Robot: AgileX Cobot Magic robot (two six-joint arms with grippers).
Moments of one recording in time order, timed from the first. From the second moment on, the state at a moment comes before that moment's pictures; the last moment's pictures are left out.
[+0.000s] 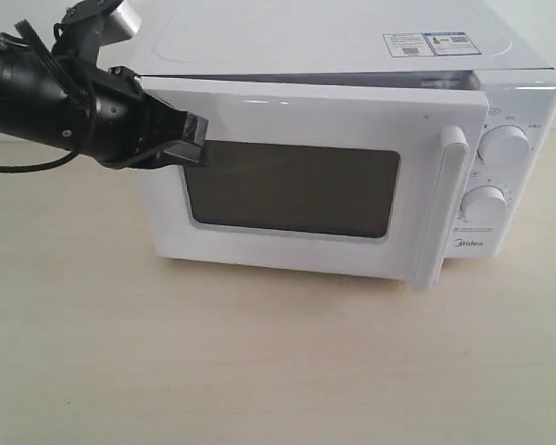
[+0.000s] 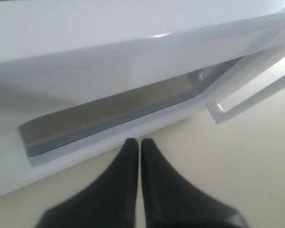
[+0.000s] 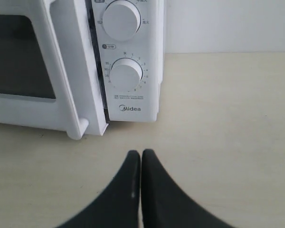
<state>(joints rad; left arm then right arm) -0.39 1.54 -1.06 -0.89 0.52 0.76 -0.02 0.00 0.00 0.09 0.33 -0.05</state>
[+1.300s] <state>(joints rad) -0.39 1.43 -1.06 -0.96 0.57 0.90 -0.02 0.00 0.00 0.09 0.33 -0.05</state>
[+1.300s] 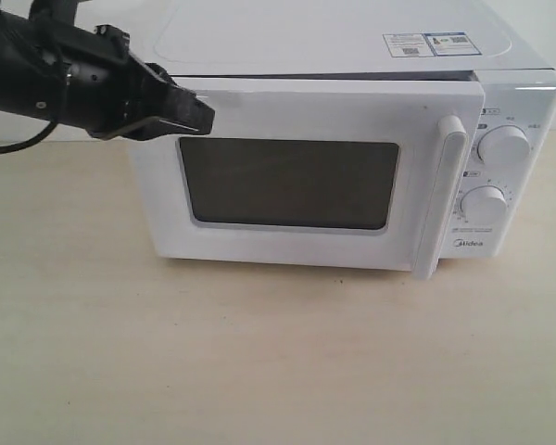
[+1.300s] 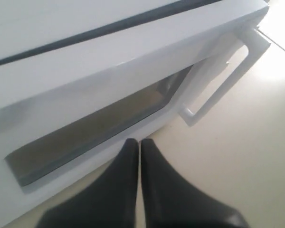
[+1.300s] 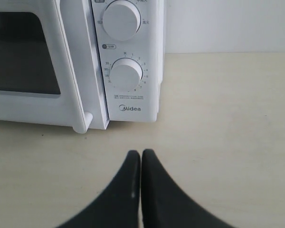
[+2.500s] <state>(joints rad) -0.39 0.83 -0.74 -0.68 0.52 0.86 -0.02 0.00 0.00 0.09 -0.20 0.03</state>
